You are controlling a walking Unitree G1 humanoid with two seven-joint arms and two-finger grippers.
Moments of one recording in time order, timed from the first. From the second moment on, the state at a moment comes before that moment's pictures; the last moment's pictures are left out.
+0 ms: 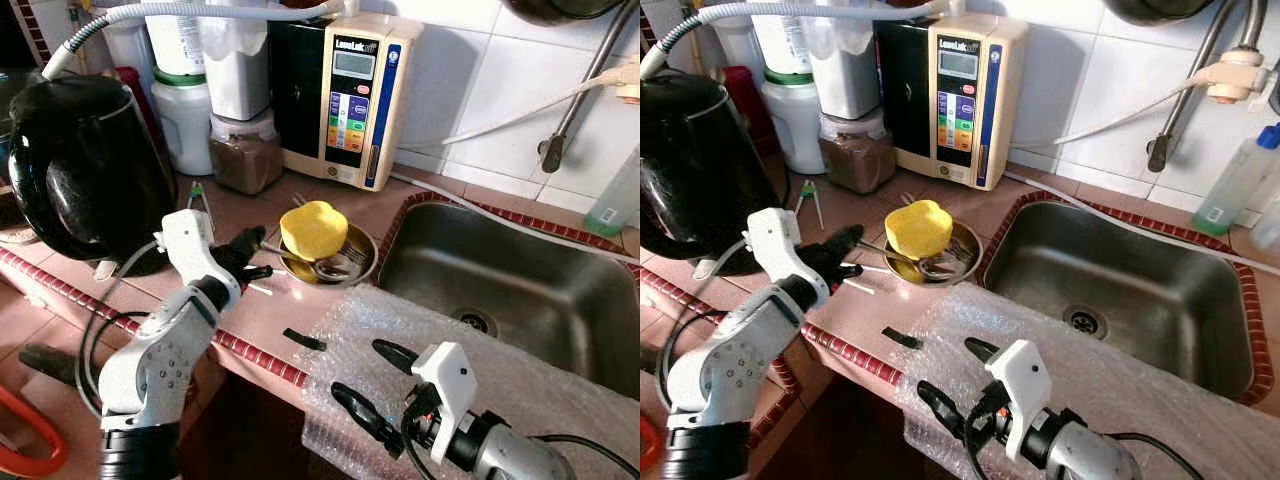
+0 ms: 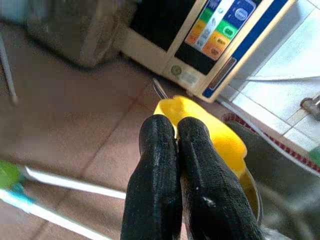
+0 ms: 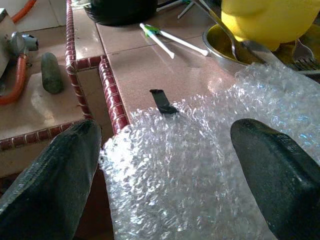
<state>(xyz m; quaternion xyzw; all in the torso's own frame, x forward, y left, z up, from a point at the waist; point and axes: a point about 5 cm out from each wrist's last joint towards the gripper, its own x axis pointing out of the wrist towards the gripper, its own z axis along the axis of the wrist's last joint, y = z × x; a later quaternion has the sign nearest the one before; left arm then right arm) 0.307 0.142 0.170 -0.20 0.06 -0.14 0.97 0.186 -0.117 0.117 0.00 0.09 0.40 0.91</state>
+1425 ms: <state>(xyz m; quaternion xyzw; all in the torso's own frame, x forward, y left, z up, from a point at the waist) 0.270 0.096 0.208 -0.17 0.01 -0.37 0.91 0.202 -0.129 0.124 -0.03 0.07 0.38 0.92</state>
